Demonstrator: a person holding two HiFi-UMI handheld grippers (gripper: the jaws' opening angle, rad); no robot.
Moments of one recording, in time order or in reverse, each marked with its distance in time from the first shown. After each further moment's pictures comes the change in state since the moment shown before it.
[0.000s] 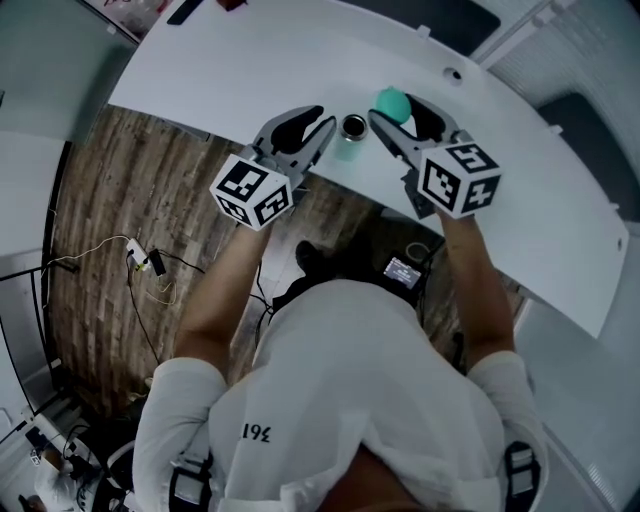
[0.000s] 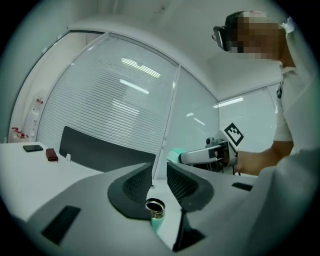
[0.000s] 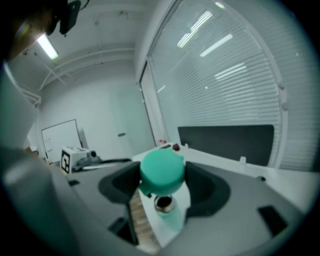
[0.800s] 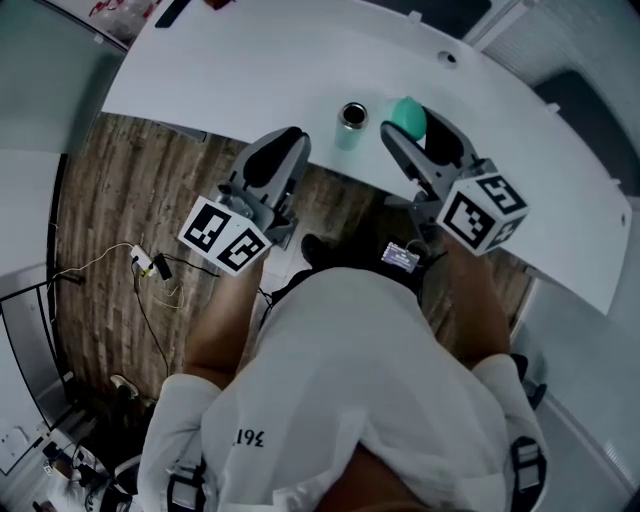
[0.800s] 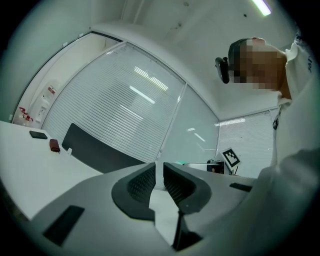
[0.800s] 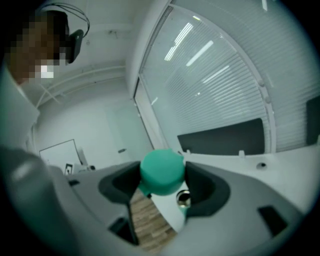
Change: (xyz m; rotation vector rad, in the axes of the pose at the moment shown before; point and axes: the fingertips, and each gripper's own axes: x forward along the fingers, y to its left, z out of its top) left arm -0.070 -0.033 0.041 -0.167 -0.116 -0.004; right arm -0.059 0.040 0.011 0.157 -0.148 -0.006
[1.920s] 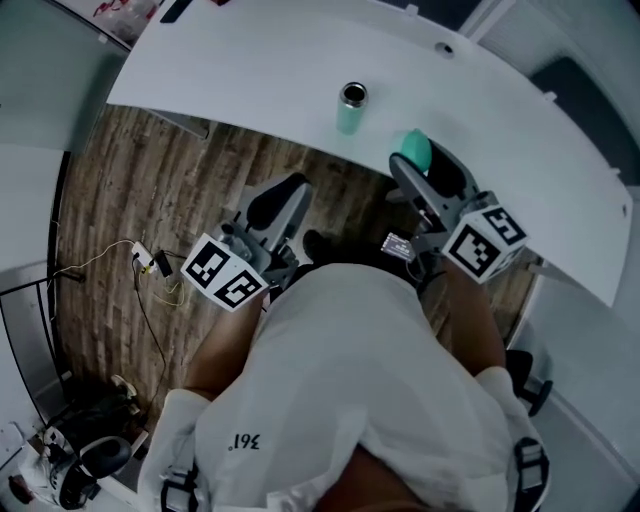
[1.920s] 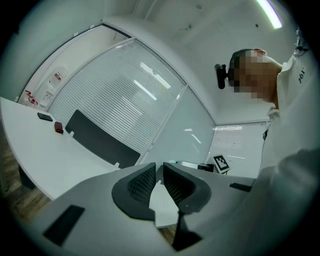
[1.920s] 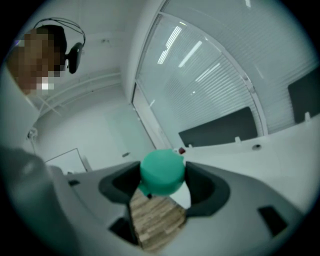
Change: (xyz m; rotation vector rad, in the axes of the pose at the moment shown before) left arm -0.080 -0.070 -0.040 -0.119 0.046 -0.033; right arm -0.073 0.040 -0.049 0.111 -0.028 0.009
